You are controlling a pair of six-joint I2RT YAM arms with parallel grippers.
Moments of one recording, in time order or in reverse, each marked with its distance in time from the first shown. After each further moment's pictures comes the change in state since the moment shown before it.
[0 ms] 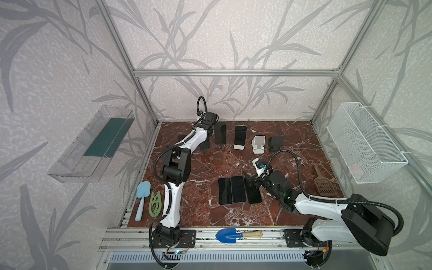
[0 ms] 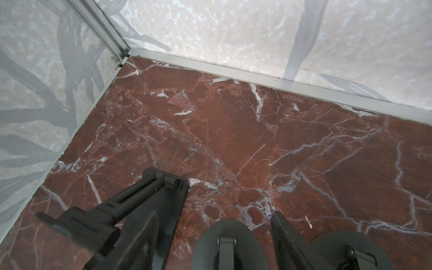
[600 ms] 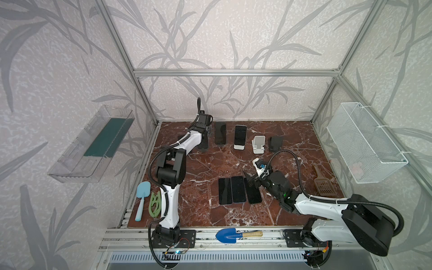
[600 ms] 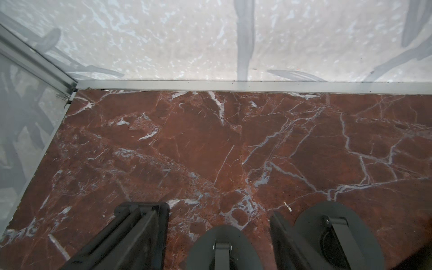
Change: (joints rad) left arm 0.051 -0.063 -0.132 0.213 0.251 0.278; right arm 0.000 -0.002 0.000 0.000 0.002 0.000
